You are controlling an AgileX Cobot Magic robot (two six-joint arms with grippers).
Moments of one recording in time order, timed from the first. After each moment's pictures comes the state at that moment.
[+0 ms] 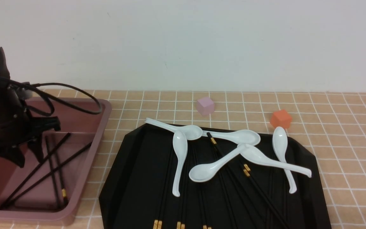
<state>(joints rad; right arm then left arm) 0.08 -0.01 0.02 -0.05 0.37 0.14 0.06 1.83 -1.37 0.00 1.06 -0.30</state>
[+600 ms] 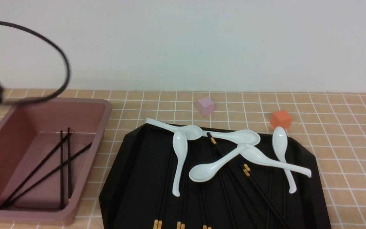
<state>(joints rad) 0.08 -0.01 0.02 -0.05 0.37 0.14 0.06 1.16 -1.21 -0.04 1.17 -0.15</state>
